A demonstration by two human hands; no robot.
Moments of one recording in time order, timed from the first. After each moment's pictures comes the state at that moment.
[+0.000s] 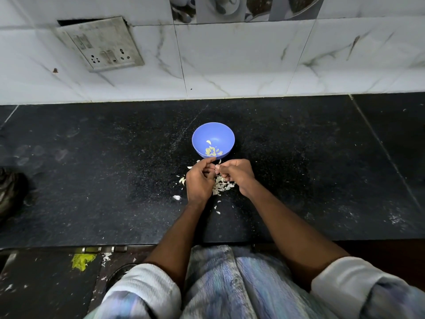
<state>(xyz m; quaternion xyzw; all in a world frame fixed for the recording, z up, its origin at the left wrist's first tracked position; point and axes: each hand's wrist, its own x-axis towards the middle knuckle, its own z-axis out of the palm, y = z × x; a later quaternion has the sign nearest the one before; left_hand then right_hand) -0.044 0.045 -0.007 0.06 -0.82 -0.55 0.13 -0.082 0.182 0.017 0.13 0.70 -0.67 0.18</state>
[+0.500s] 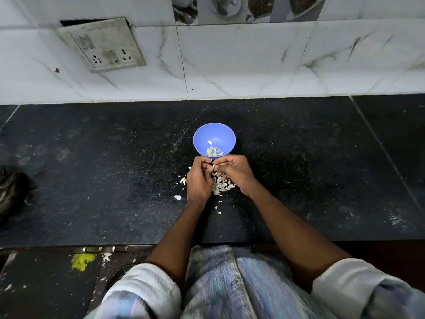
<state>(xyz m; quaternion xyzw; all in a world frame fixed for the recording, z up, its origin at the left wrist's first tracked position) -0.042 0.039 -0.008 0.07 -0.83 -0.53 0.13 -0.081 0.180 0.030 0.03 0.75 -0.65 0.16</state>
